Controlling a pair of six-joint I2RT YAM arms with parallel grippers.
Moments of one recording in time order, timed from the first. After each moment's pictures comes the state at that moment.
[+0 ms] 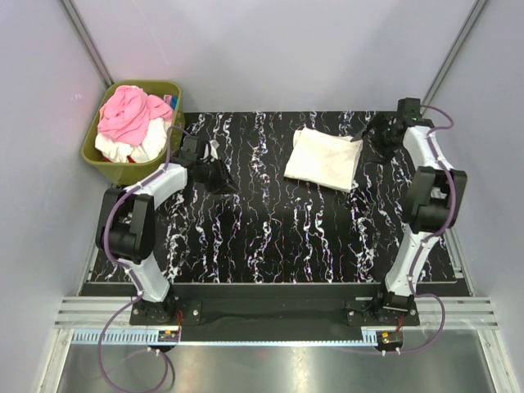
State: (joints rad) left arm -0.22 1.77 1.20 -0.40 0.50 -0.57; right arm -0.14 2.09 1.80 -0.69 -0.34 0.65
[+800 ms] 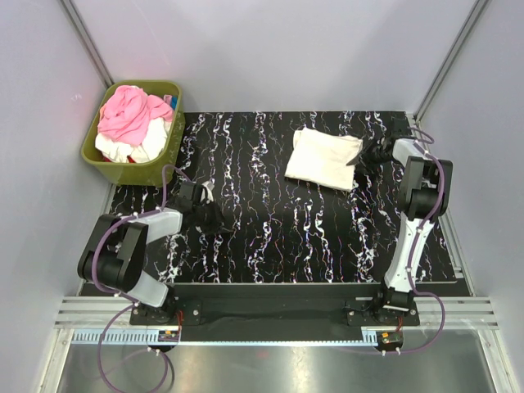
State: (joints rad) left arm -0.27 1.52 0.61 -0.10 0.43 -0.60; right arm -0.15 2.26 1.69 -0.52 -0.46 0.63
